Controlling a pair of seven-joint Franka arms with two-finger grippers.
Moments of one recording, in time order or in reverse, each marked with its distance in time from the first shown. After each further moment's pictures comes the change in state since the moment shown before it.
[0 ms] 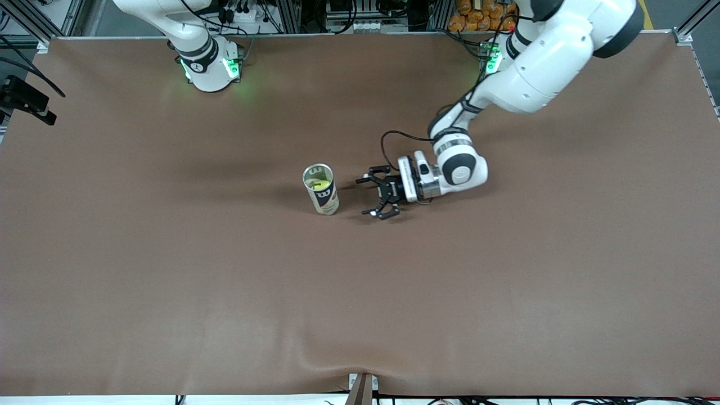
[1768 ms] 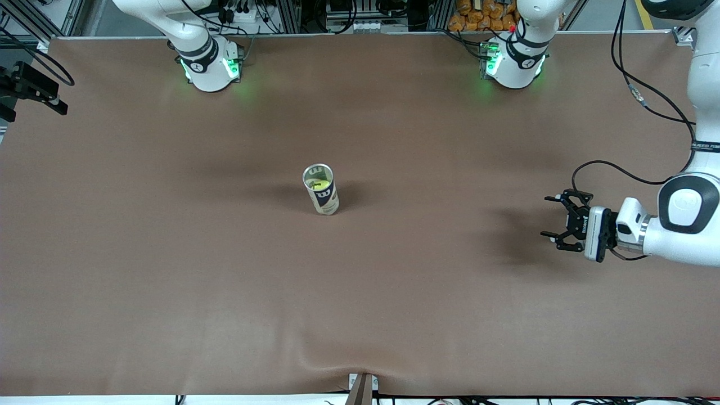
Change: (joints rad) left arm 0.738 -0.024 -0.116 0.459 1.710 -0.647 -1.342; right arm 0.021 0.008 0.010 0.044 0.053 -0.068 -0.101
